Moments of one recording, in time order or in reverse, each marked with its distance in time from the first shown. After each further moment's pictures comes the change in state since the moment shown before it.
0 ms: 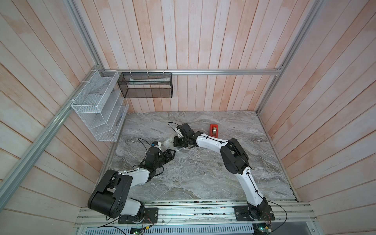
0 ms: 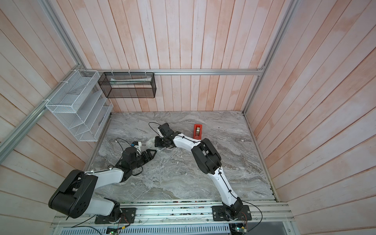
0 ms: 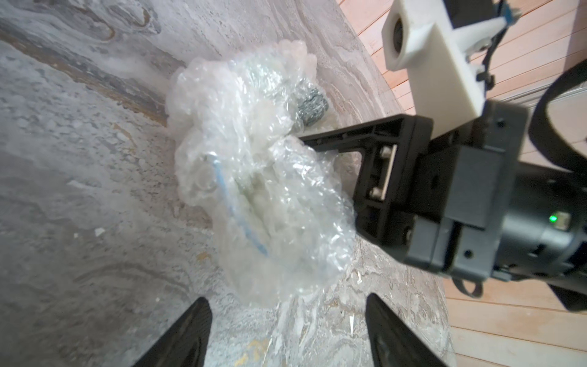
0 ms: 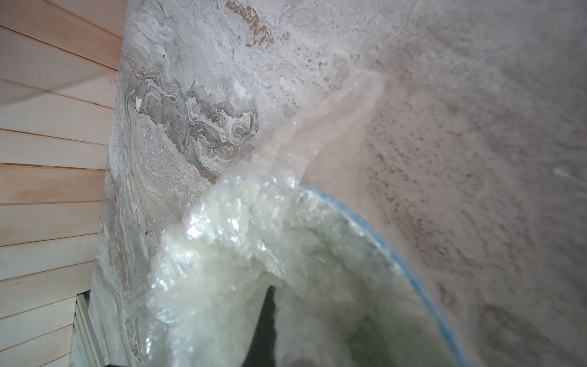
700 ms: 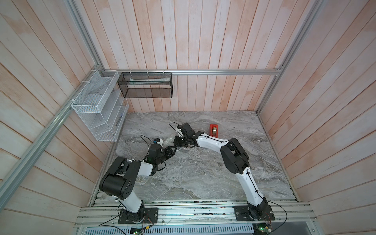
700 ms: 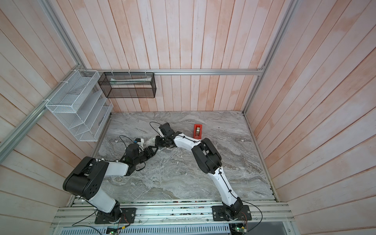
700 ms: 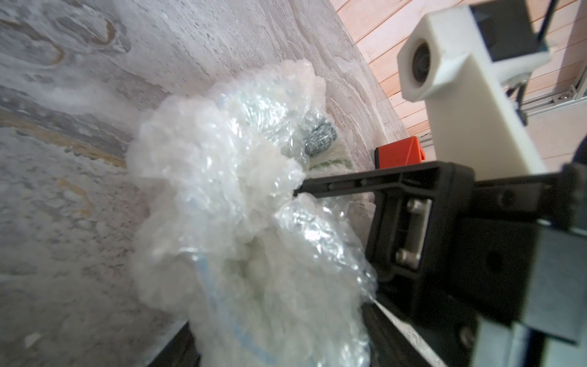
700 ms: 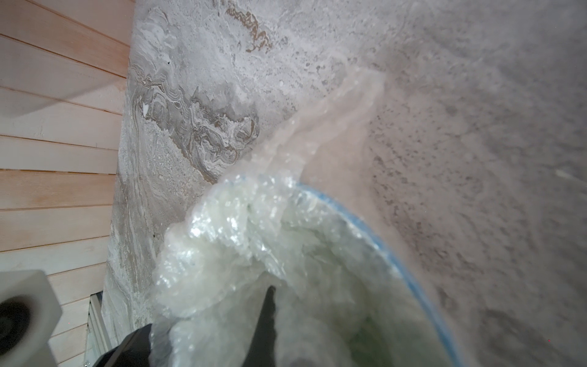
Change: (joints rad) left arm 0.029 0.215 0.087 0.146 0.032 -0.020; right arm -0.010 0.000 -0.014 0.030 -0.027 0.028
